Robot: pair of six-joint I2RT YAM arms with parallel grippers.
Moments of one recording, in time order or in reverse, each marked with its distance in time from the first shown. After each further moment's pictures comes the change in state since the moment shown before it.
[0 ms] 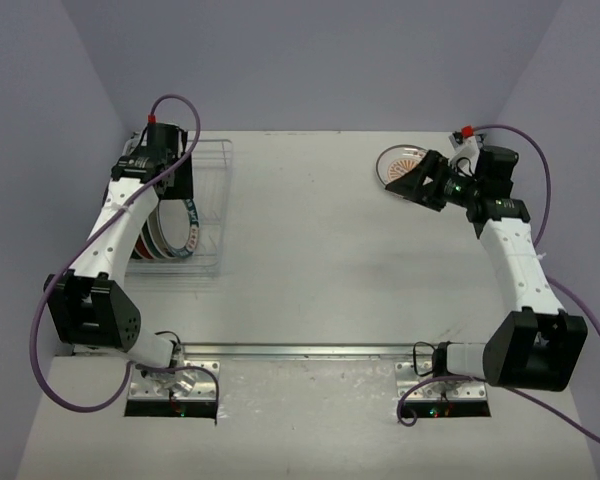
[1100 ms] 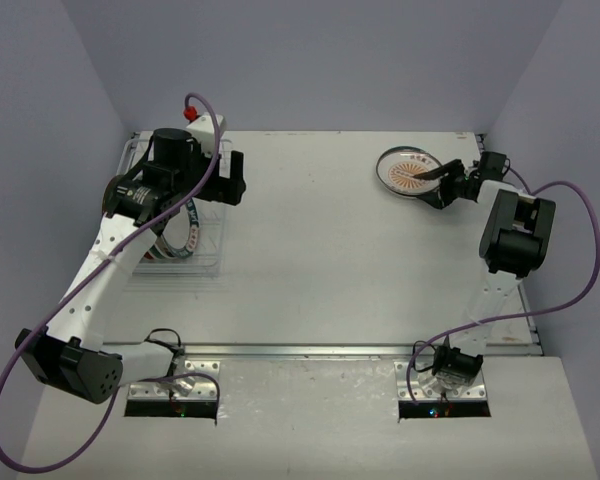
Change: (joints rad) left arm -0.223 -0.249 -0.056 0.165 0.431 0.047; right arm -0.202 0.856 0.341 0.206 0.066 0.497
